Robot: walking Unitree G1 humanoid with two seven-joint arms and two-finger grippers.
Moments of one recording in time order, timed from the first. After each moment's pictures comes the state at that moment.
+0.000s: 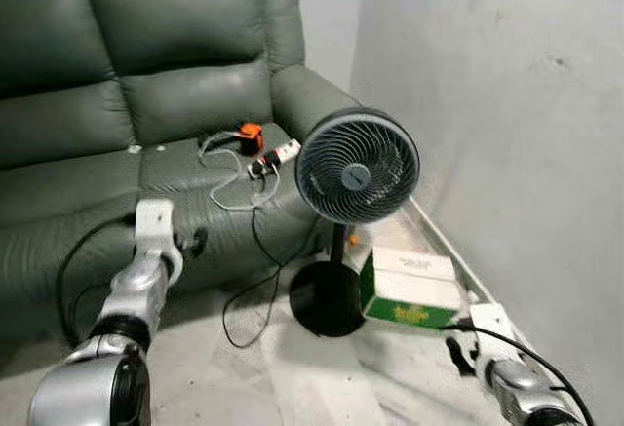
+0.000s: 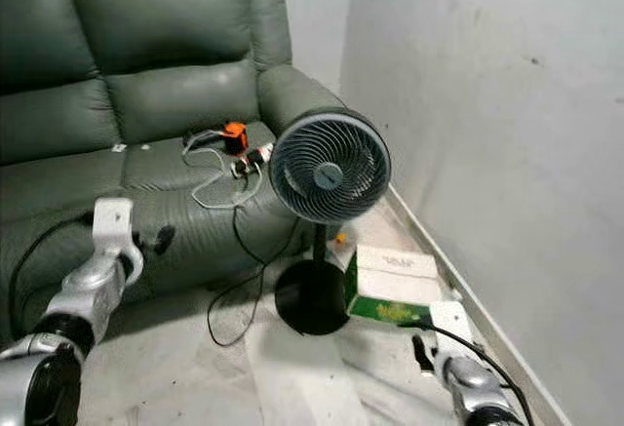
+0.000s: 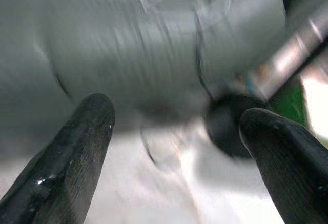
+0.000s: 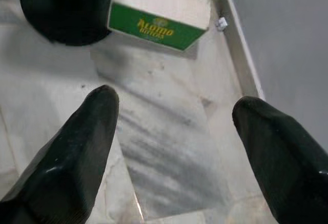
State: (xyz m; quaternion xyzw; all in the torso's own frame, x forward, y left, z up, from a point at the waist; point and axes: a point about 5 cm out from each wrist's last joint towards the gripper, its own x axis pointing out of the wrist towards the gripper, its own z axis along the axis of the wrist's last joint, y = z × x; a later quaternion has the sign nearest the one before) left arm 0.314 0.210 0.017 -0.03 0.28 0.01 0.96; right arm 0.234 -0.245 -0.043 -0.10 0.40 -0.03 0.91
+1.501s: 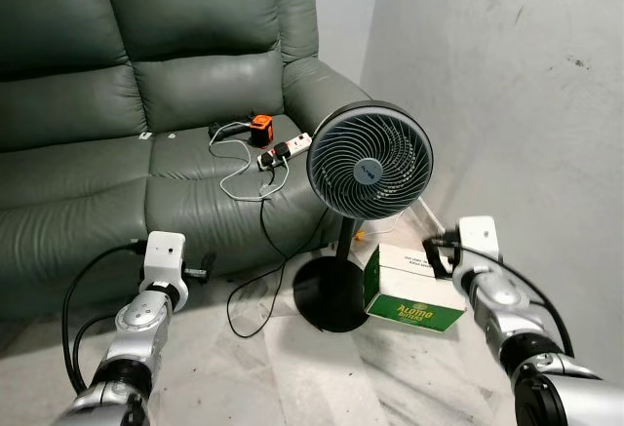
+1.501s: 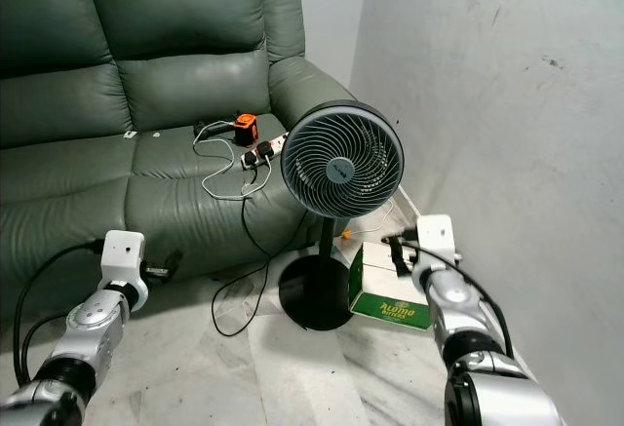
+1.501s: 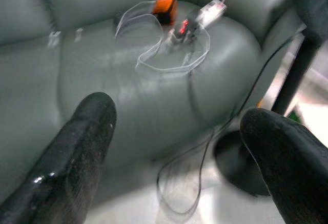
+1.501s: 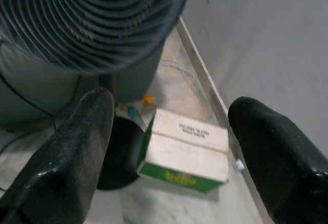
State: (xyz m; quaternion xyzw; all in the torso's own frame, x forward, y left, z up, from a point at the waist) left arm 0.303 0.212 0.041 0.07 0.11 -0.06 0.99; right arm 0.337 -0.220 0.059 -0.05 0.16 0.03 0.99
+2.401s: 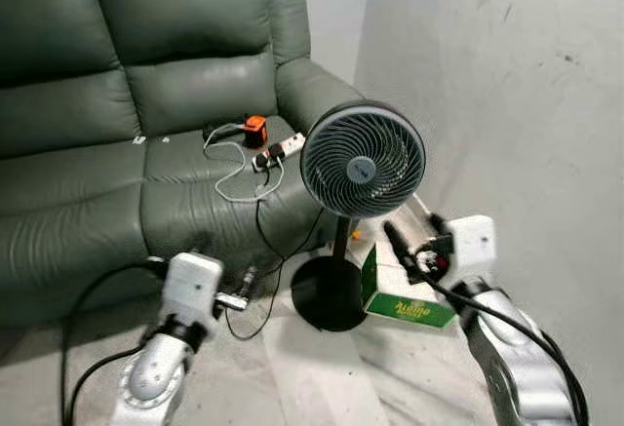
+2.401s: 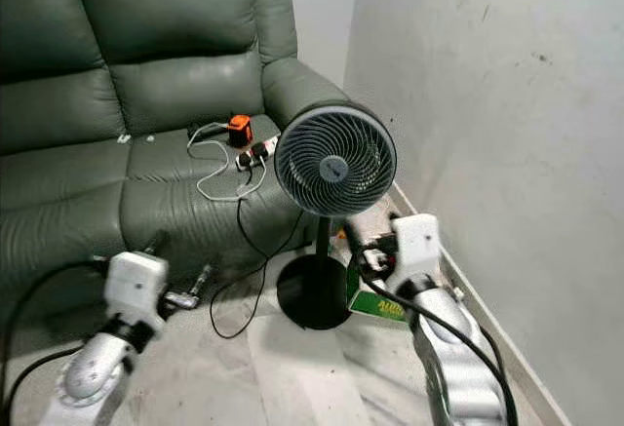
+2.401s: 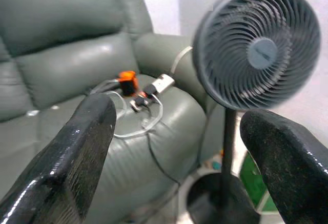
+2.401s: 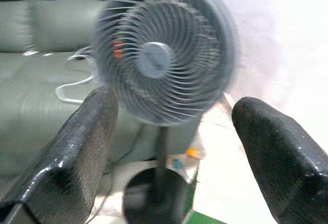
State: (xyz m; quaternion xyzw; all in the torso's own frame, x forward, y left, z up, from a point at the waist) left arm 0.223 0.164 0.104 0.07 0.00 -0.11 0.99; right arm 0.261 -0.177 0.110 0.00 0.05 0.08 1.00
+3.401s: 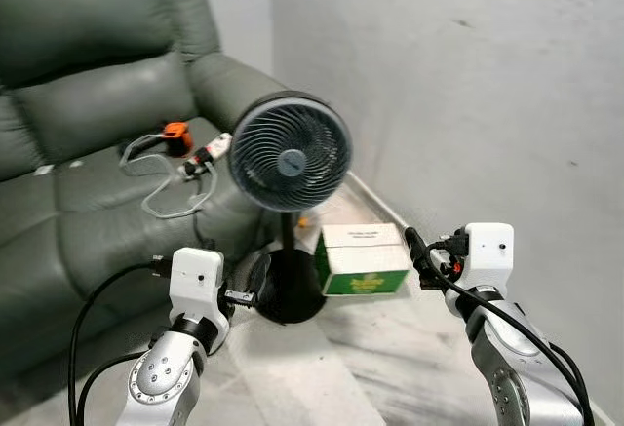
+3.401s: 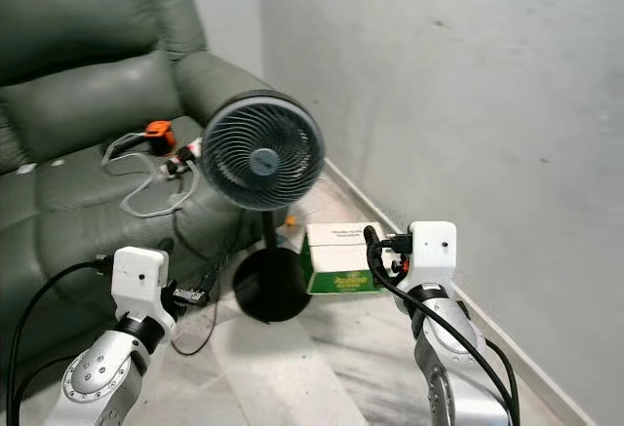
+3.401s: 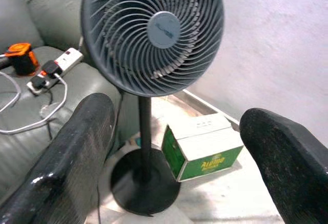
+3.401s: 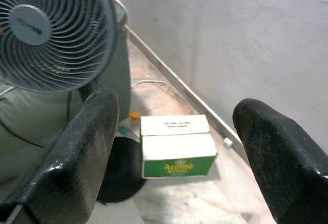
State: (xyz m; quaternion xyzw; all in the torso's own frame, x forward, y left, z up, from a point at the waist) left arm 0.222 0.141 0.104 -0.01 0.07 -0.11 0.99; right arm 0.256 -0.171 0.113 0.02 0.10 0.03 0.99
